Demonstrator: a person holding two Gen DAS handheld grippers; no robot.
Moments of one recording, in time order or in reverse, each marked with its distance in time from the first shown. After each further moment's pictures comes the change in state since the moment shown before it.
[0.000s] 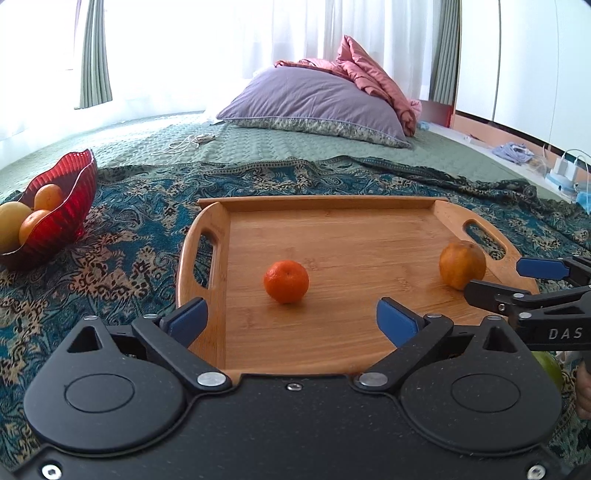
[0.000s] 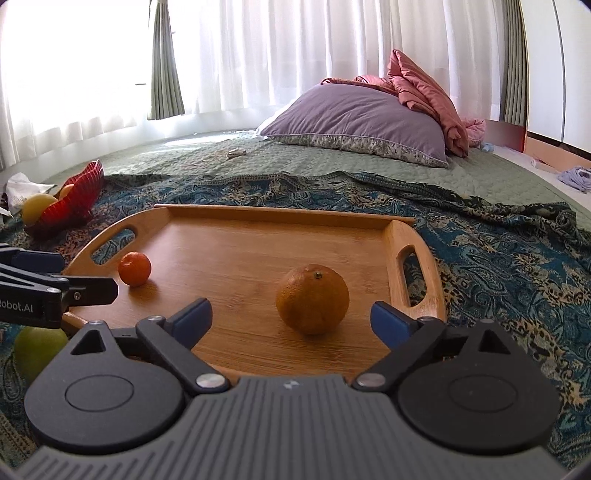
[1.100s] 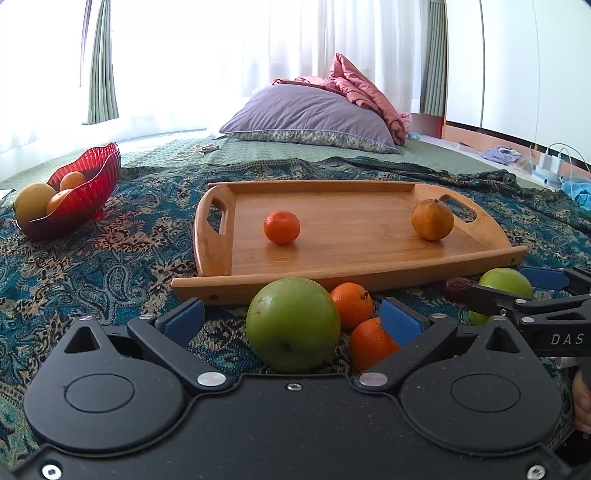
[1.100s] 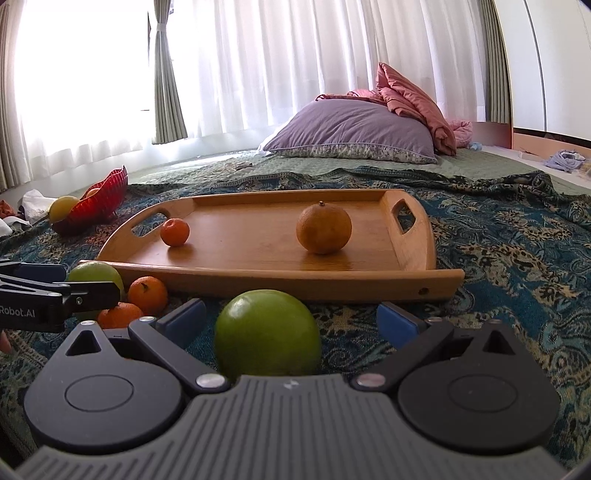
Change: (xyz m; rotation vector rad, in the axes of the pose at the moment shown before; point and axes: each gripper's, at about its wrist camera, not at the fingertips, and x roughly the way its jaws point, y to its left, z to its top) left arm -0.054 -0.006 -0.068 0.025 -0.076 0.003; right arm -0.055 0.016 -0.072 0.052 -0.093 0.002
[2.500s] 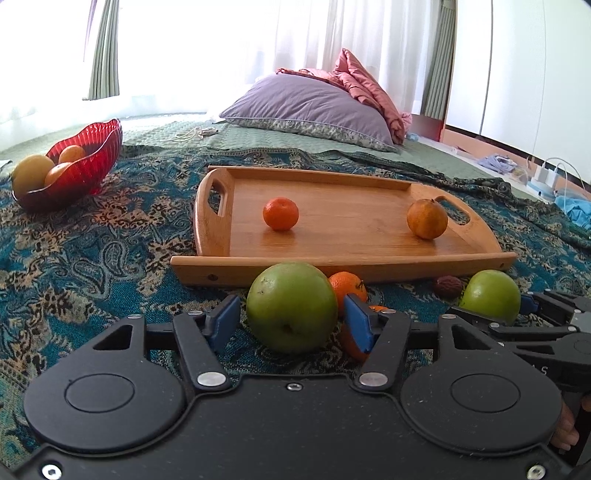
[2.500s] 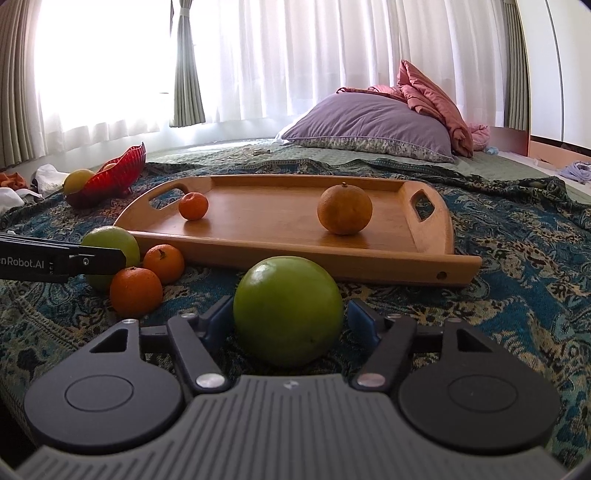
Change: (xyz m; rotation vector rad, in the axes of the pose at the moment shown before) left arm -0.003 0.010 -0.003 -0.087 0.041 -0.042; right arm 0.000 0.009 -0.013 -0.069 0.038 0.035
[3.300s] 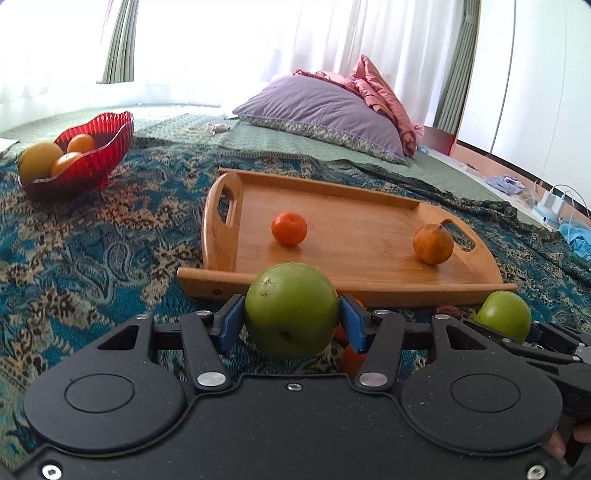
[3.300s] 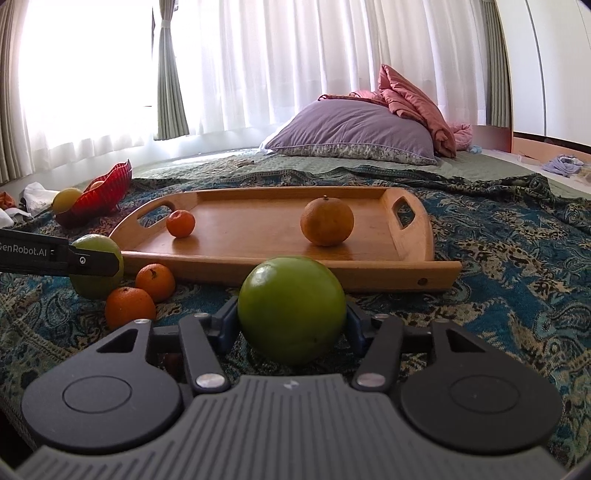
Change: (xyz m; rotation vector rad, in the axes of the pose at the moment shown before) left arm -0.002 0.004 0.018 -0.072 -0.003 0.008; right arm -0.009 -0.005 0.007 0.059 -0.030 -0.044
